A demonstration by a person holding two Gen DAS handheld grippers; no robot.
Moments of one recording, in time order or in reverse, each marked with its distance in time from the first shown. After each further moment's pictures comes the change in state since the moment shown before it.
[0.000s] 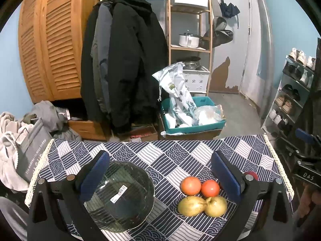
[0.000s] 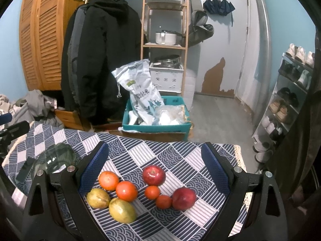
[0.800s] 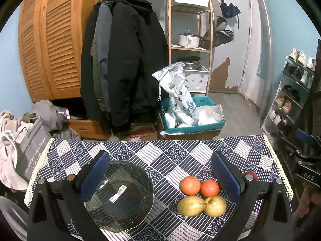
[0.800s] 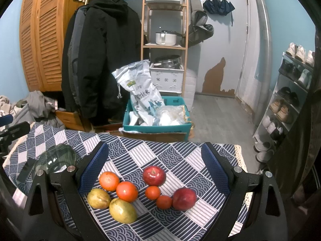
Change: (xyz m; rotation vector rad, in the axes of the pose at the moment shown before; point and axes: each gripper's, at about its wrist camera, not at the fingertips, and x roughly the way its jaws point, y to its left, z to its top) left arm 0.000 0.000 0.002 -0.001 0.004 0.000; right arm 0.000 0.000 0.000 0.002 -0.002 0.000
